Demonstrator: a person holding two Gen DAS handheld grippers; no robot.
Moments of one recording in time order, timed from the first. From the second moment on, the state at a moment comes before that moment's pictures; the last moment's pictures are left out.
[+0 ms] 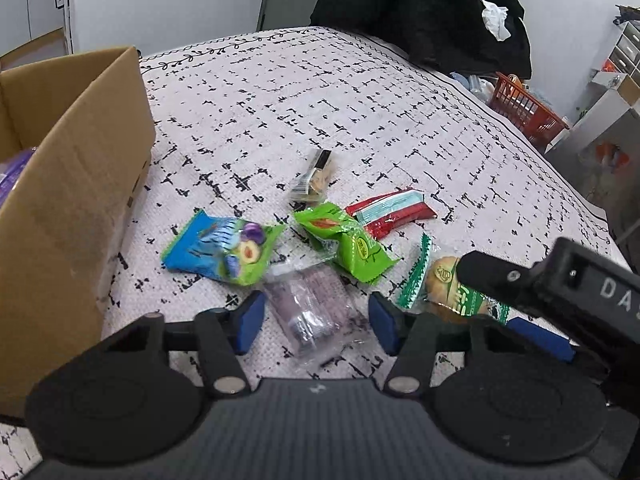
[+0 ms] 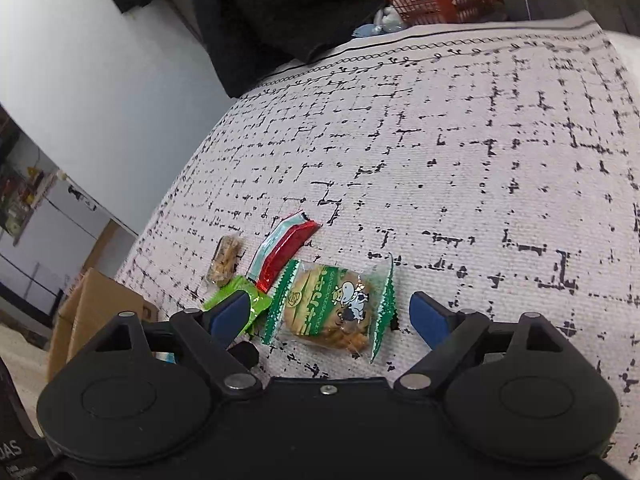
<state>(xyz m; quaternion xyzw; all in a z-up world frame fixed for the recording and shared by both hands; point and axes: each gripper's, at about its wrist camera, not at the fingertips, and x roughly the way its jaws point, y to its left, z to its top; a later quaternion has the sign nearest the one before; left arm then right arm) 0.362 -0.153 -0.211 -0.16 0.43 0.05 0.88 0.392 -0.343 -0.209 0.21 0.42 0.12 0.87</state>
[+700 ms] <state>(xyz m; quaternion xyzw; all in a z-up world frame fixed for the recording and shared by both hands) 0.335 -0.129 -0.192 -0.18 0.42 0.06 0.89 0.403 -0.290 -0.215 0.06 0.42 0.09 0.90</state>
